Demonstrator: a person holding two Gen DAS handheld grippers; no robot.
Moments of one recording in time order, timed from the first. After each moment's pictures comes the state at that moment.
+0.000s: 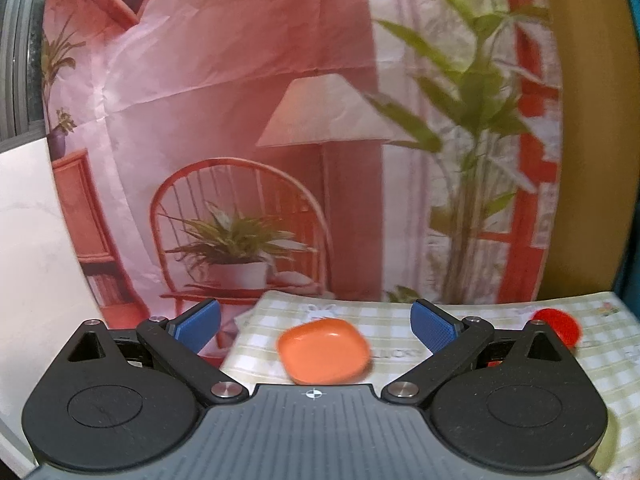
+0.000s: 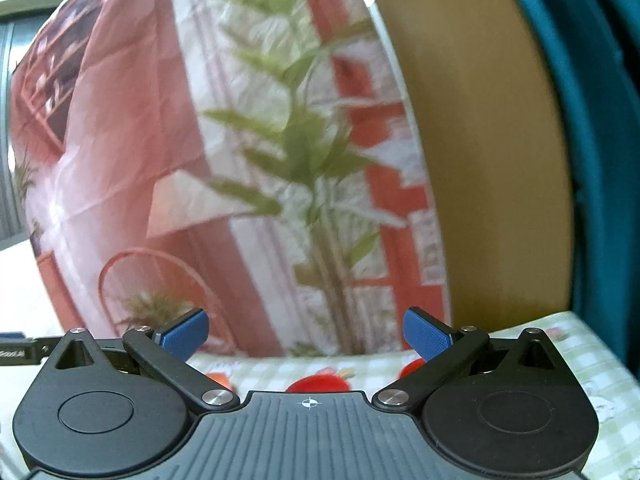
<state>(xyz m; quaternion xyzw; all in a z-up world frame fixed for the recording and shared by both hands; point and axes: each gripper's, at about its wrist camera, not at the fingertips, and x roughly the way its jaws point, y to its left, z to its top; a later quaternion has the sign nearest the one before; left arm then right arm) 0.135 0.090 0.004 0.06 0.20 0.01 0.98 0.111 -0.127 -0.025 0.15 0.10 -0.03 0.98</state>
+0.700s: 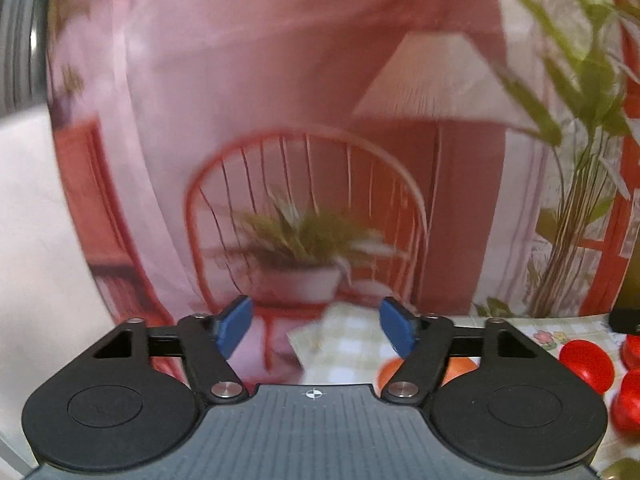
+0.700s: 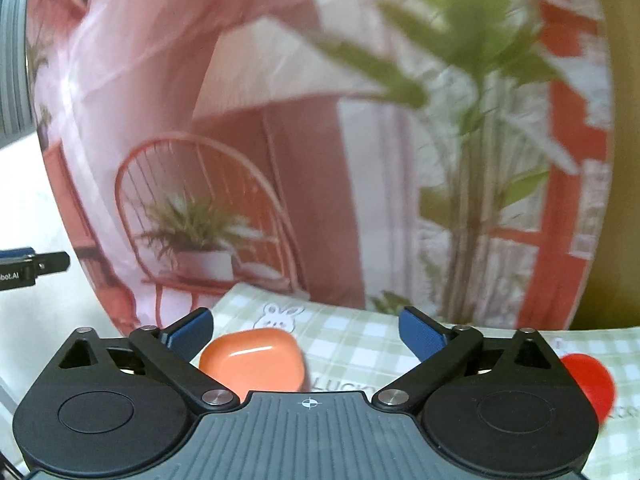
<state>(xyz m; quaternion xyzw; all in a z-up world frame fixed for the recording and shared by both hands) 0.278 0.229 -0.030 0.03 0.23 0.02 0.97 0.337 0.016 -0.069 0.07 0.24 0.03 0.97</state>
